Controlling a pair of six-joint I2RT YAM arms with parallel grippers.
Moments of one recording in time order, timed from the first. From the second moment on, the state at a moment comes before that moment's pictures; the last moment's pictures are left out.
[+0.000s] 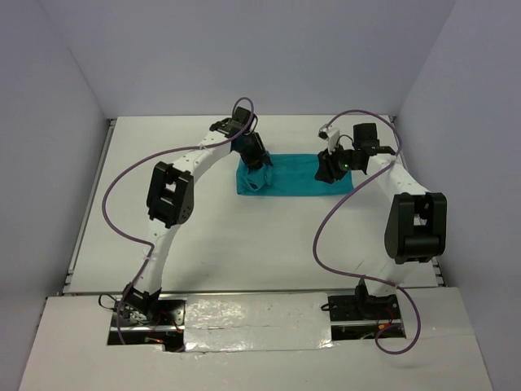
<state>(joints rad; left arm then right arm) -0.46 2.39 2.15 -0.74 0.28 -0.91 0.02 1.66 1.22 -0.49 -0.67 -0.55</state>
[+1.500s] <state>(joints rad) -0.13 1.35 1.05 -0.41 0.34 -0.76 0.57 2.01 1.68 -0.49 -0.30 -0.22</state>
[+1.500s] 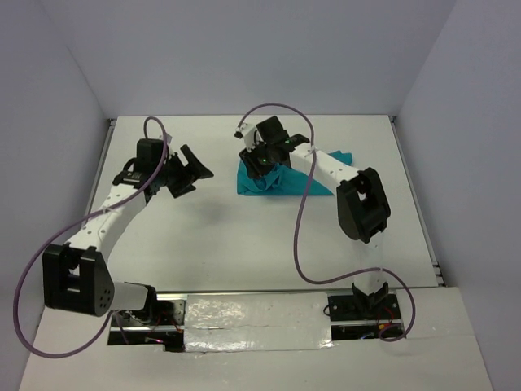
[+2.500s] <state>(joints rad) -0.12 1.32 0.93 -0.30 0.38 -0.77 0.35 2.04 1.49 -0.53 -0.14 -0.27</state>
